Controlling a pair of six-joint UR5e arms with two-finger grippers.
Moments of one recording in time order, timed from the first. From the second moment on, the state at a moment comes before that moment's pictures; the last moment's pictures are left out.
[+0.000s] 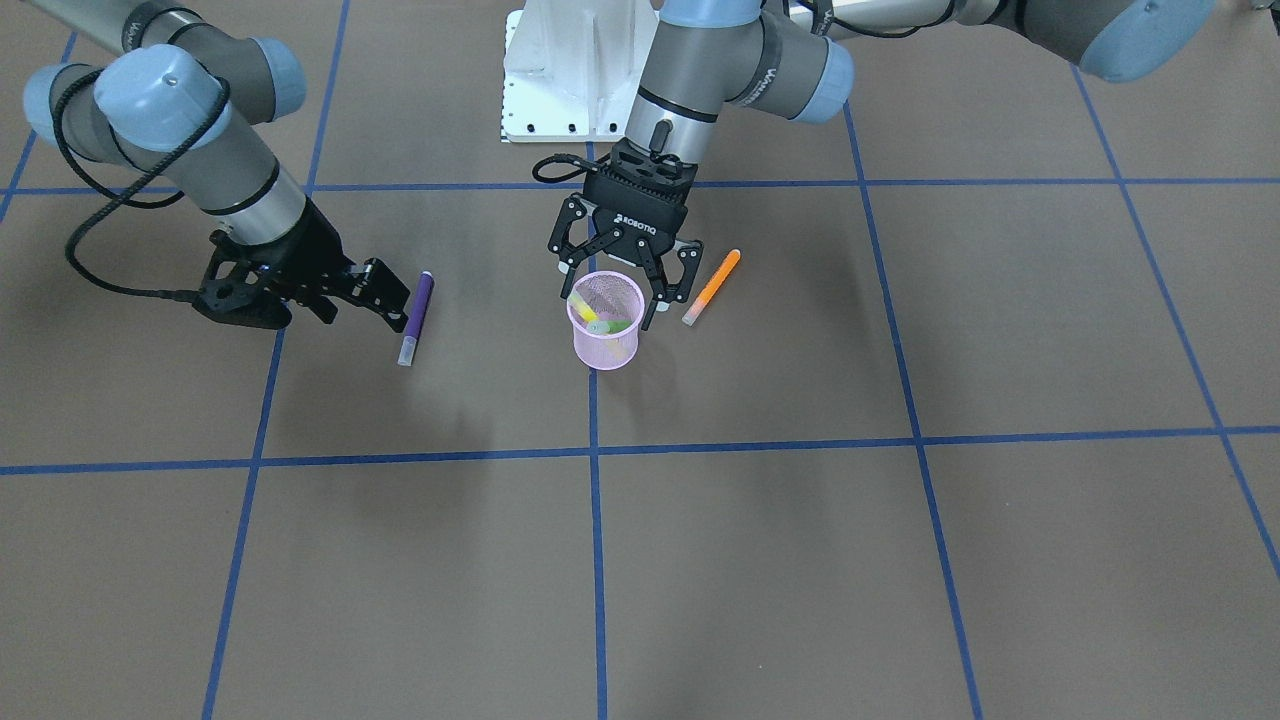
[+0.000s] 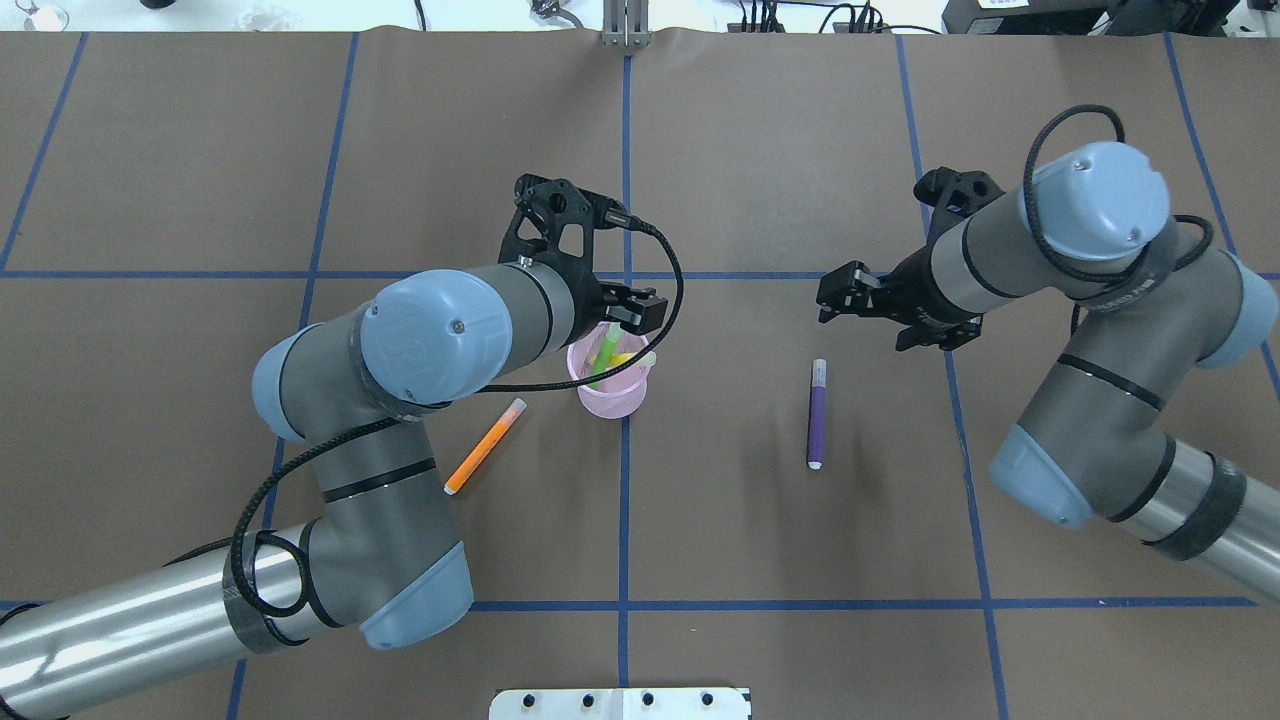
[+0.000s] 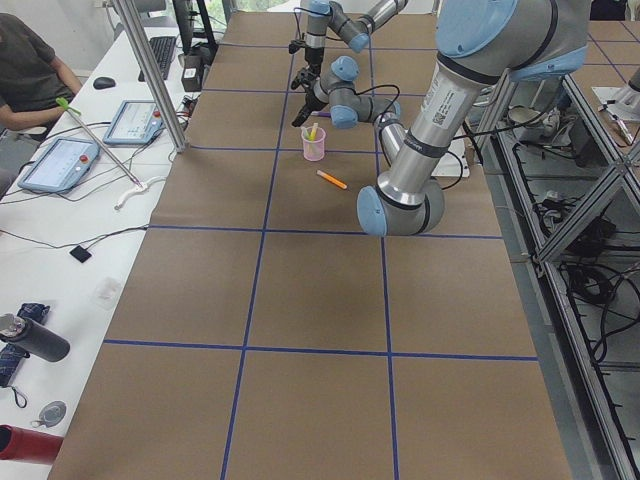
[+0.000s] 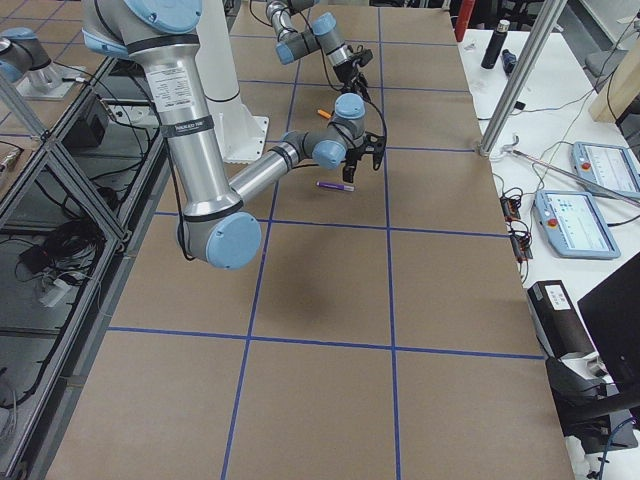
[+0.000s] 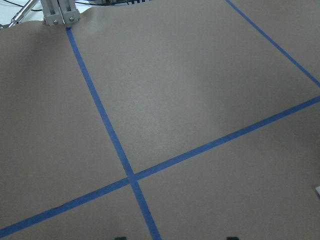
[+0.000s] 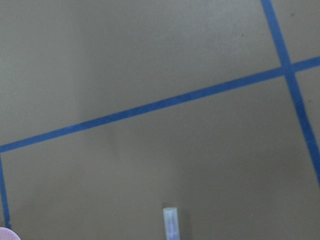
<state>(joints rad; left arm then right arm) -0.49 -2.24 -1.73 -1.99 -1.45 -0.97 0.71 -1.23 1.78 -1.22 2.04 1.44</state>
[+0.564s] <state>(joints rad) -0.61 -2.14 -1.86 -1.97 -1.71 -1.16 0.67 -1.17 1.65 -1.25 2.05 1.45</state>
